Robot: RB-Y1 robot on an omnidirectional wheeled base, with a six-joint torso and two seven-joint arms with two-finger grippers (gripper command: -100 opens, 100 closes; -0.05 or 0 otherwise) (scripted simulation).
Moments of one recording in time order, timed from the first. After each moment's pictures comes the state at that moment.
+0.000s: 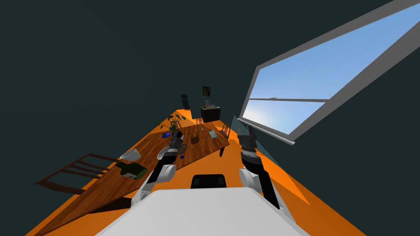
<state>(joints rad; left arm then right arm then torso) 0.37 0.18 0.00 -1.93 0.27 -0.29 0.14 0.55 -0.04 0.07 -2.30 -0.09 -0.51 -0.02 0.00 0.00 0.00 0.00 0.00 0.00</state>
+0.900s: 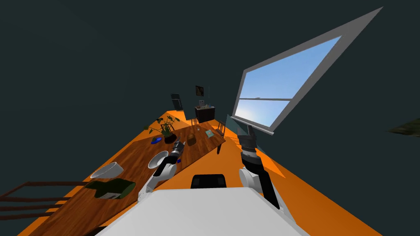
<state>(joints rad) 0.28 0.22 0.01 -1.67 0.38 -0.15 0.20 0.55 -0.04 0.07 -2.30 -0.09 -0.51 -0.02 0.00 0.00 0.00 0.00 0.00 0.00</state>
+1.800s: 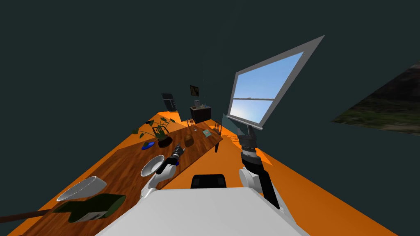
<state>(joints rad) 0.20 0.27 0.01 -1.40 0.47 -0.03 0.25 0.55 -0.04 0.07 -2.30 -0.09 -0.51 -0.02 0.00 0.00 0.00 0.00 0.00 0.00</state>
